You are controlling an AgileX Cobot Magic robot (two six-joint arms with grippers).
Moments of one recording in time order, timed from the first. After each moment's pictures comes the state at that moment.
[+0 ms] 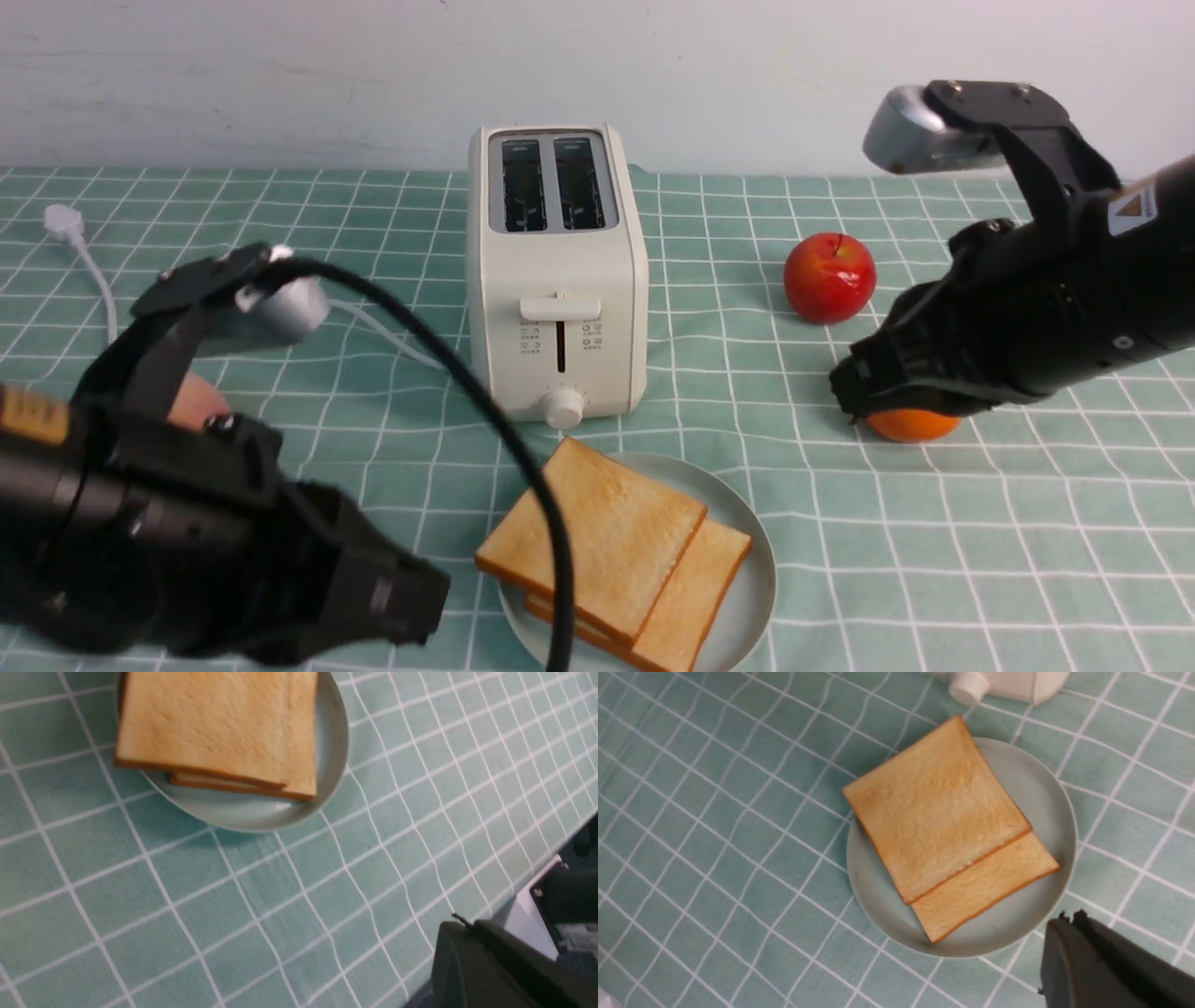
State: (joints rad) right arm 0.42 1.31 -1.21 0.37 0.91 -0.16; left arm -0.39 0.95 -0.80 -0.68 0.94 0.17
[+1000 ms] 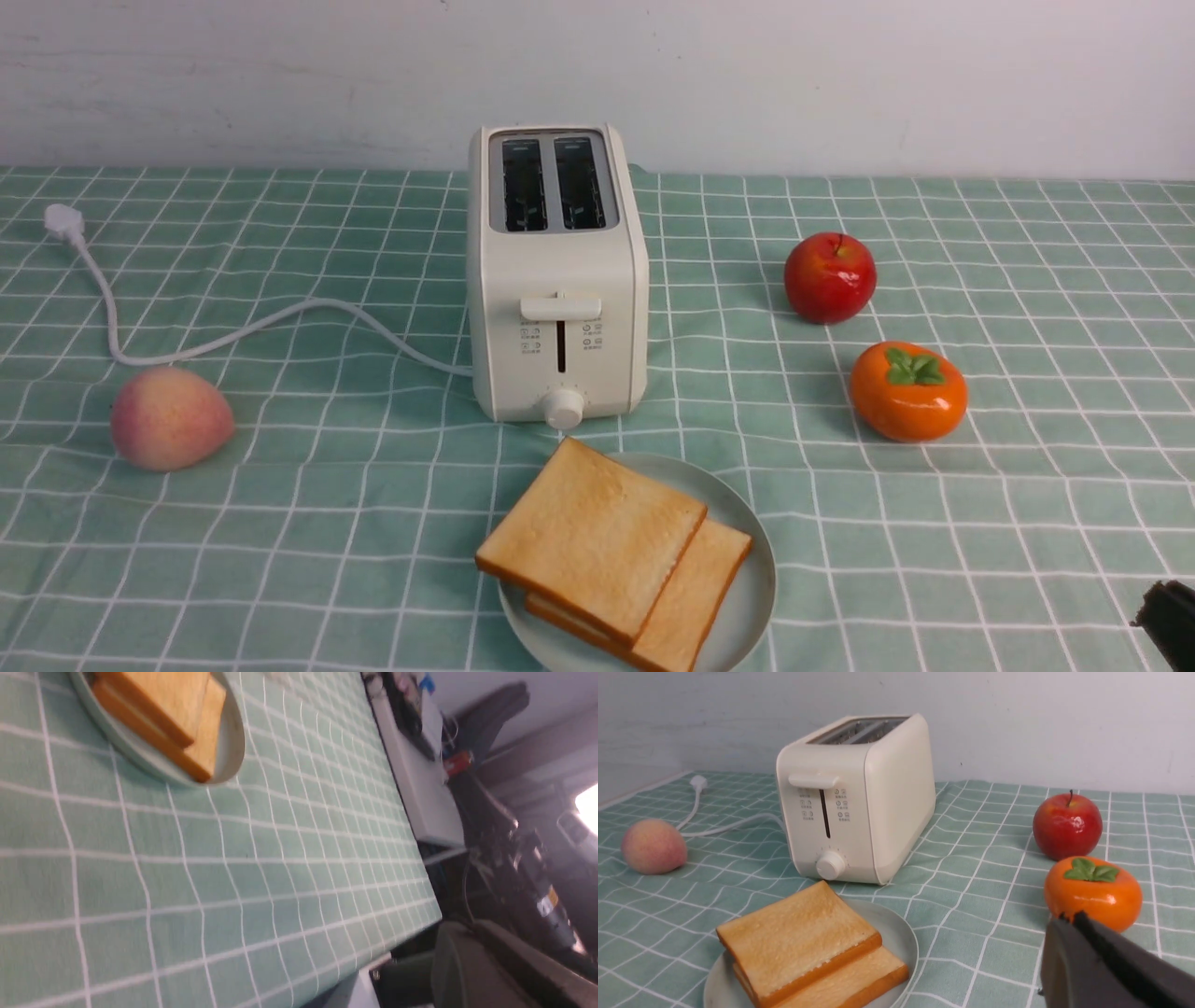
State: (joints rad) right arm 0.42 0.27 -0.01 0.14 -0.18 -0.06; left arm -0.39 0.09 -0.34 -0.76 0.73 -0.31
